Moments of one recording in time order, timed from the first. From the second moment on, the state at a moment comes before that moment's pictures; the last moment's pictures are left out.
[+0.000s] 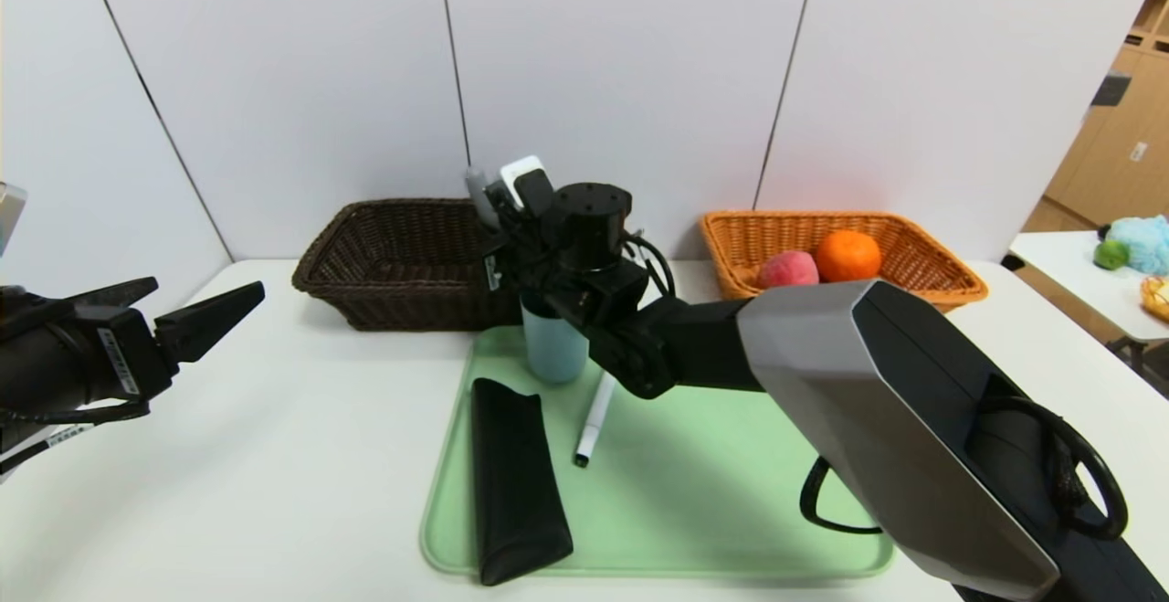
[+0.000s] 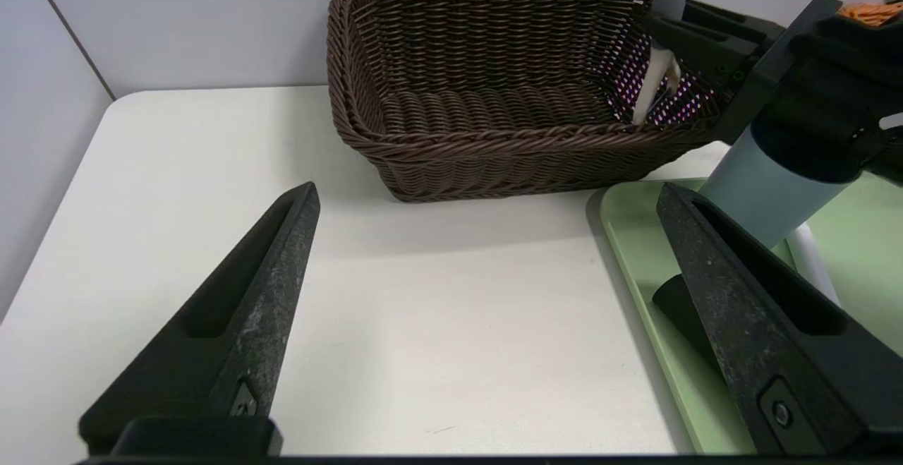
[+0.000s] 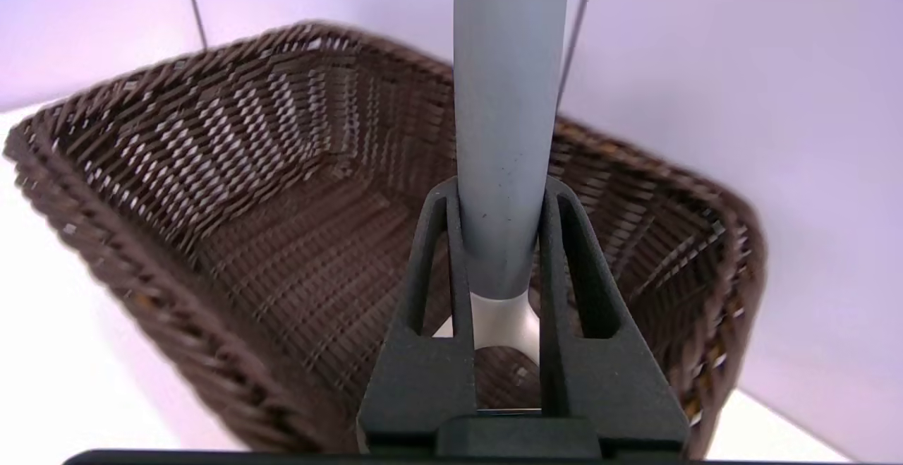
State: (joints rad) left arm -0.01 1.12 -0.50 -0.53 -0.16 -0.06; right arm 0.76 2.52 -1.96 -0.64 -0.08 -0.15
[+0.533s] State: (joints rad) left arm -0.01 1.12 -0.50 -0.53 -0.16 -0.06; right arm 0.75 2.49 -1.96 -0.65 -0.08 -0.15
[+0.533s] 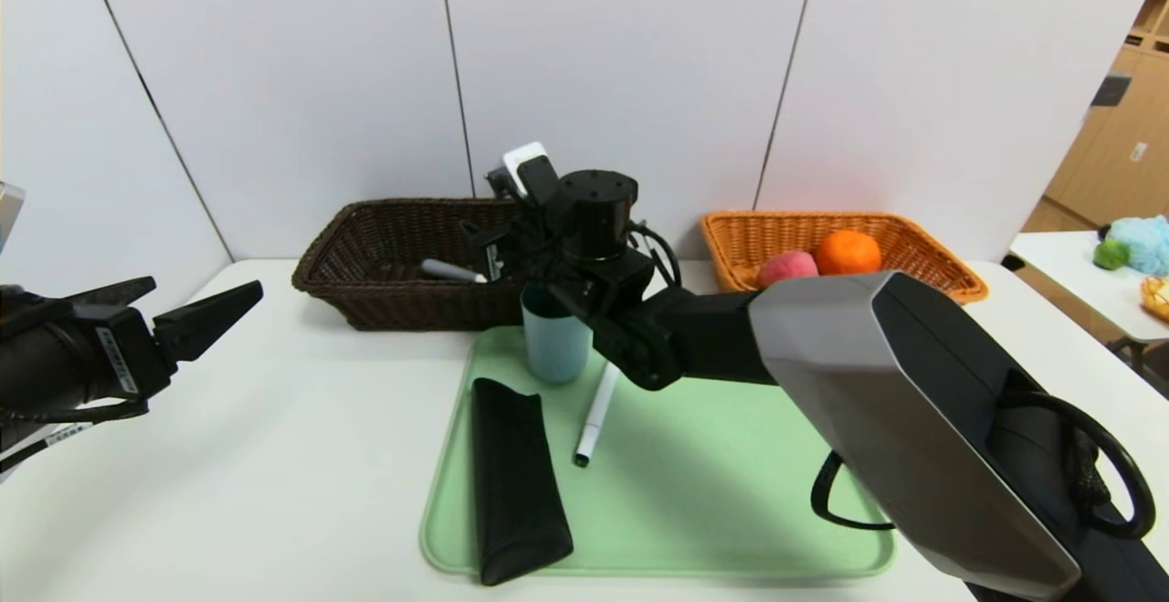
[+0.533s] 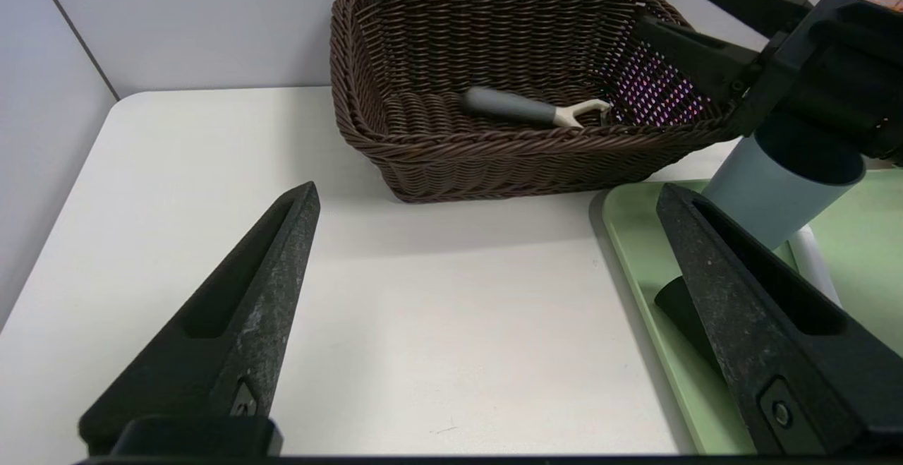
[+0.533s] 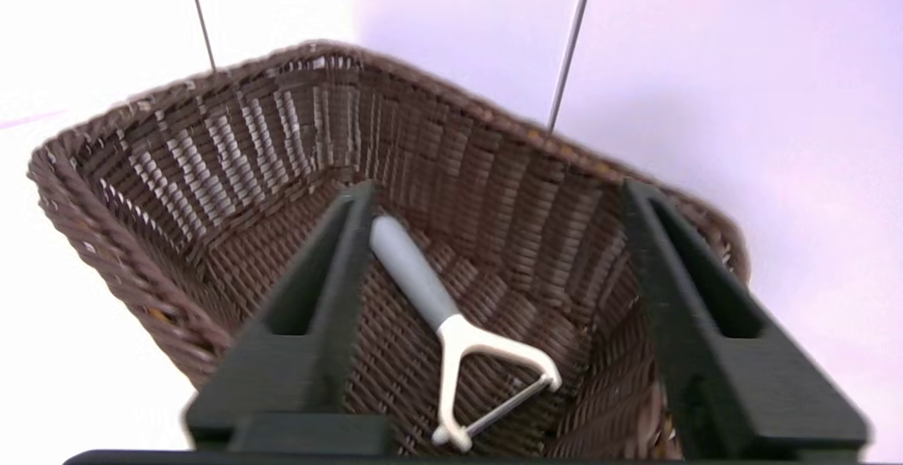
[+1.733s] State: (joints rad) left arm -0.15 1.13 -0.53 -0.56 -0.16 -0.16; right arm 0.03 1.26 -0.83 -0.42 -0.17 -0.22
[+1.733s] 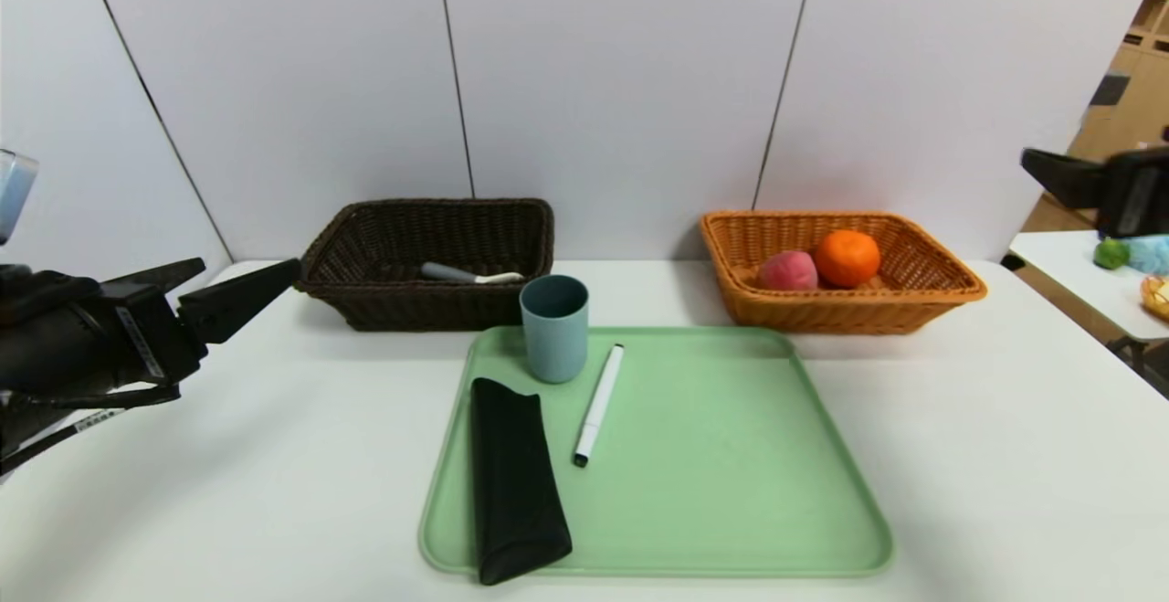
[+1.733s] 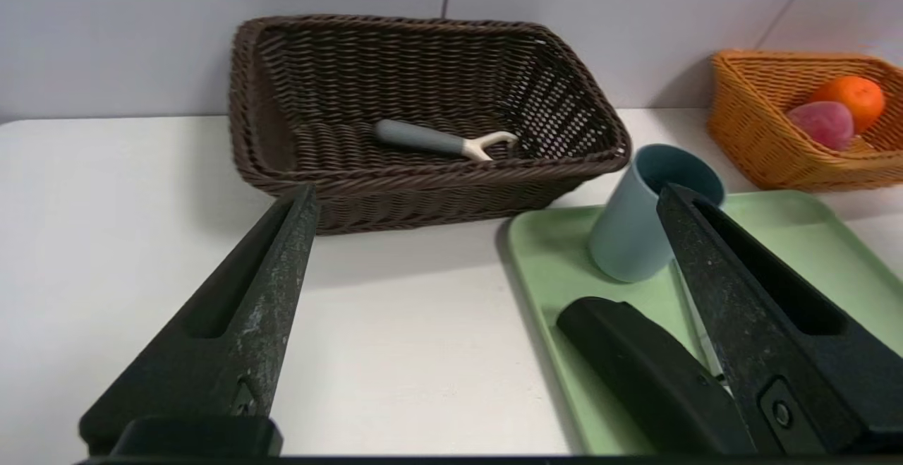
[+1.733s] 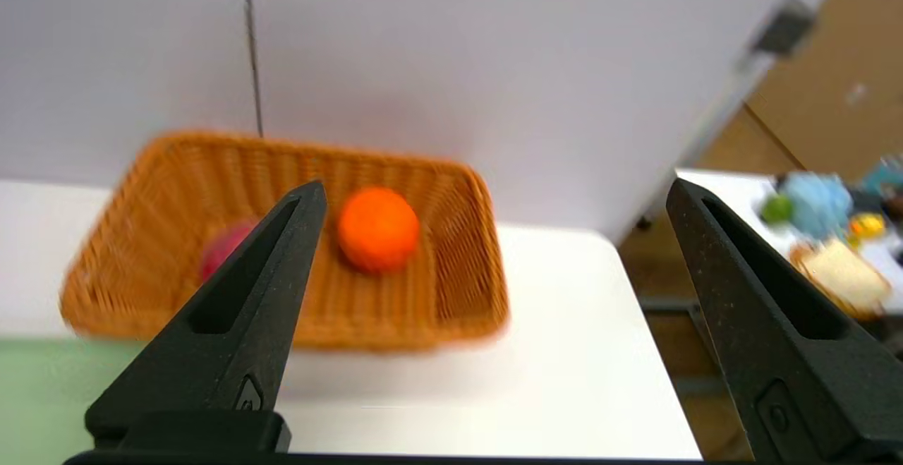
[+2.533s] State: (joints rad) left arm -0.57 1.19 -0.97 0.31 -0.12 -0.55; right arm -0.03 0.80 -0.39 -0.30 -0.17 -0.18
